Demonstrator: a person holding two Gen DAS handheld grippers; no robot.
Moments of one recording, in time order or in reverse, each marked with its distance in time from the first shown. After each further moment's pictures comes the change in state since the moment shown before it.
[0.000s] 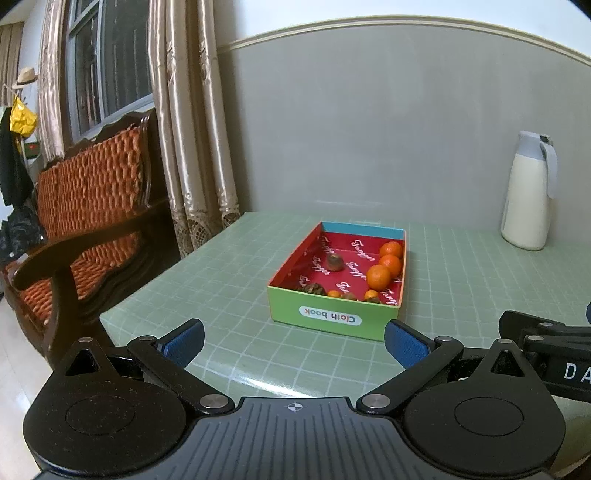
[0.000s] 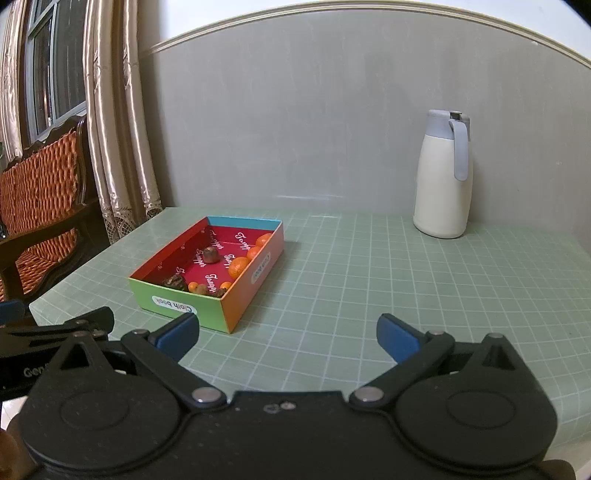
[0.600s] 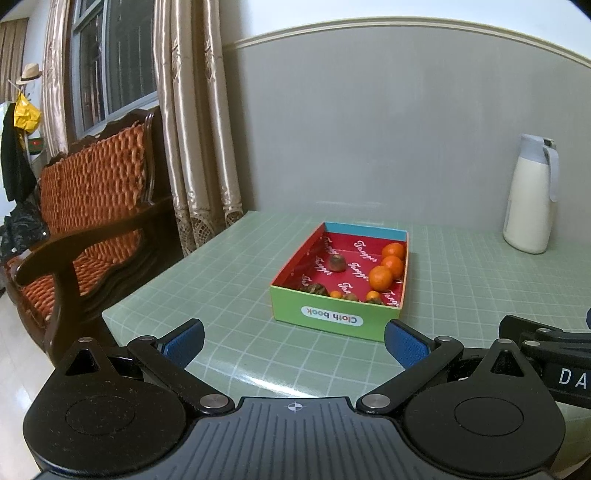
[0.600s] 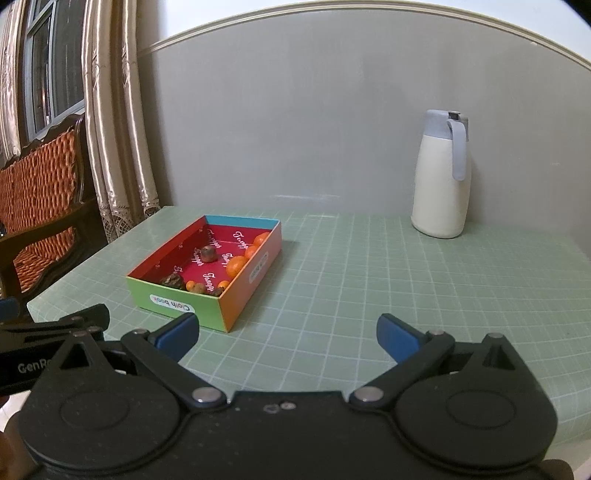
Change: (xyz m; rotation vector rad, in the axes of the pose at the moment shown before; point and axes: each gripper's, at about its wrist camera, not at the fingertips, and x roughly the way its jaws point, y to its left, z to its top) left arm -0.002 0.001 0.001 -0.018 0.002 0.011; right arm 0.001 0.001 0.000 -0.001 0.003 -0.011
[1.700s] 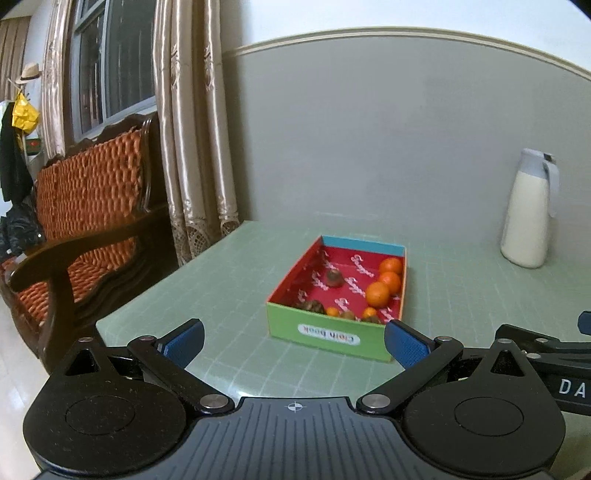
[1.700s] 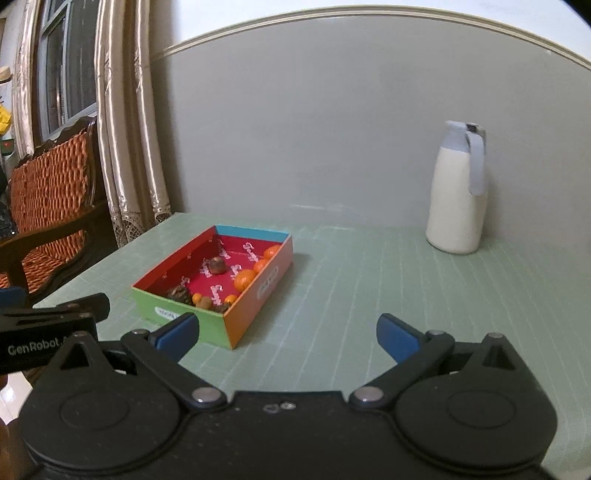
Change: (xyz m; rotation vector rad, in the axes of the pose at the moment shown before) left arm 0.003 0.001 0.013 -0.015 -0.020 -0.014; right arm 0.009 -0.004 0.013 -0.027 -0.012 0.046
